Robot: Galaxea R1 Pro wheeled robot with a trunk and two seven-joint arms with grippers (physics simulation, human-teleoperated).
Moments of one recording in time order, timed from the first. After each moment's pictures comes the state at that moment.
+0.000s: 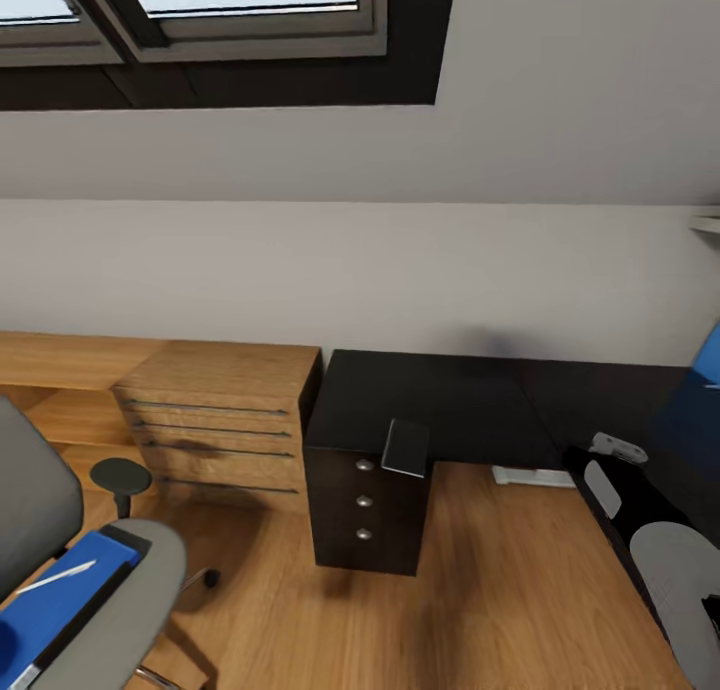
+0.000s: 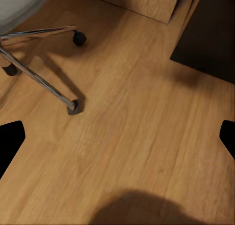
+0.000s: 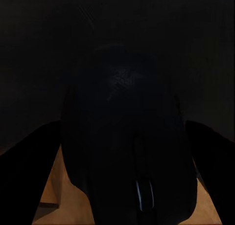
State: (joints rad) left arm -0.10 -0.03 0.34 -0.18 0.03 -0.71 -0.08; right arm -0.88 -0.29 -0.20 -0.45 -0.26 0.29 -0.17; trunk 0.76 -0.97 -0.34
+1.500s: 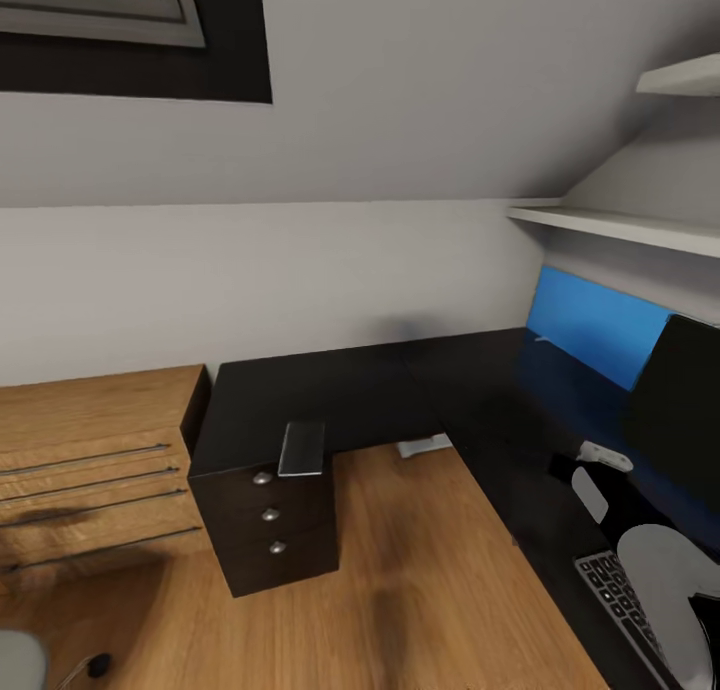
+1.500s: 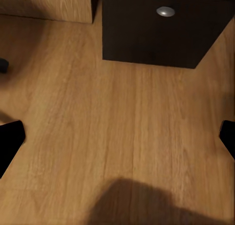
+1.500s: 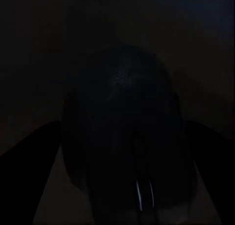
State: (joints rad) left arm -0.10 -0.01 0.35 -0.17 0.03 -0.72 -0.09; right arm -0.87 -0.26 -0.20 -0.41 -0.26 0.29 -0.18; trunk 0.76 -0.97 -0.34
